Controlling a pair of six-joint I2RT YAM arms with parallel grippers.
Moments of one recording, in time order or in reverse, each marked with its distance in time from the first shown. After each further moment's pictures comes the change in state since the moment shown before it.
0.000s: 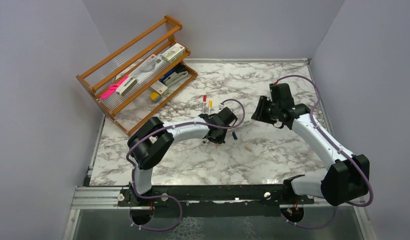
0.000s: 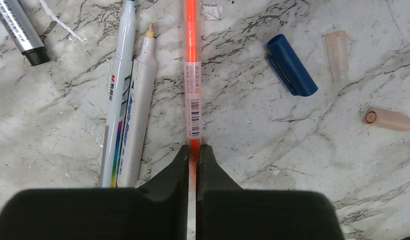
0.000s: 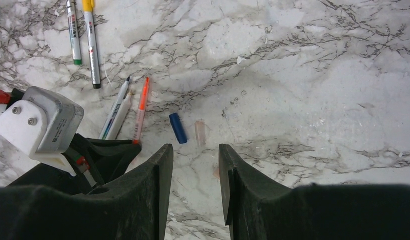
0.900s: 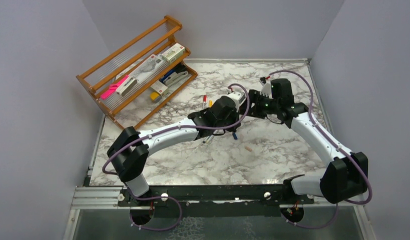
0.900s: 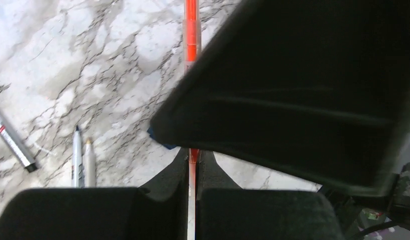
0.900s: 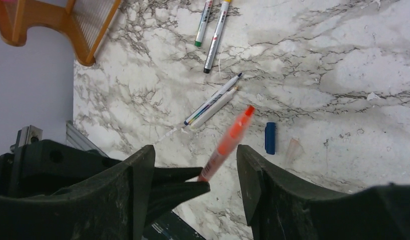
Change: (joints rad) left arm -0.027 -0.240 -0.031 0.318 0.096 0.113; right arm 0.000 0.021 0.011 0.190 -0.406 0.007
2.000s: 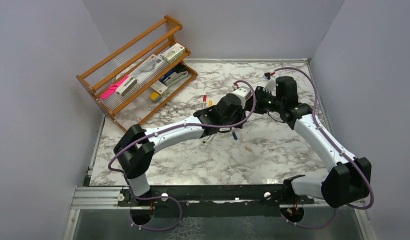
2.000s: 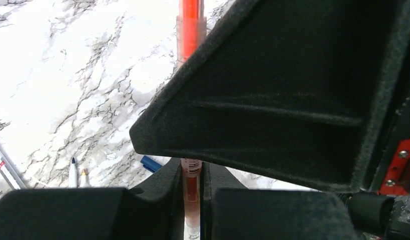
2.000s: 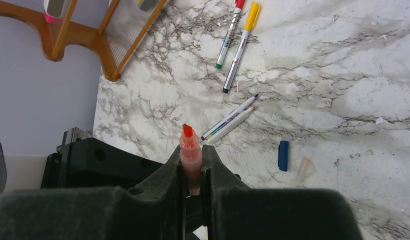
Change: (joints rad) left arm -0.027 0.070 0.101 0.048 -0.040 0.018; right arm -0.008 -0.041 0.001 0.085 -0.040 0.058
